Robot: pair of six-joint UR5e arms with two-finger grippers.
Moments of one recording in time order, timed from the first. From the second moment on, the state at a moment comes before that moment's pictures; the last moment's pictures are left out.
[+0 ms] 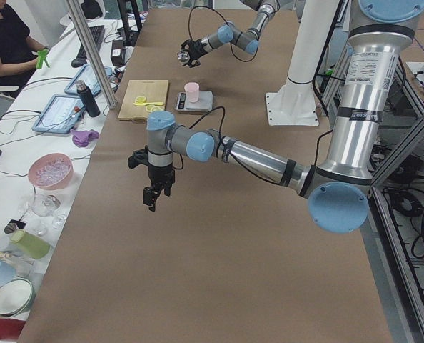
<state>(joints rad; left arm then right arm) -1.26 -1.72 -1.73 -1.53 -1.94 -0.01 0.53 -1.13 1.74 -1.25 1.01 0.36</state>
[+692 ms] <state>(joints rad) -1.26 -1.72 -1.75 -1.53 -1.94 -0.02 0.61 -1.20 1.74 -1.02 1.18 0.79</state>
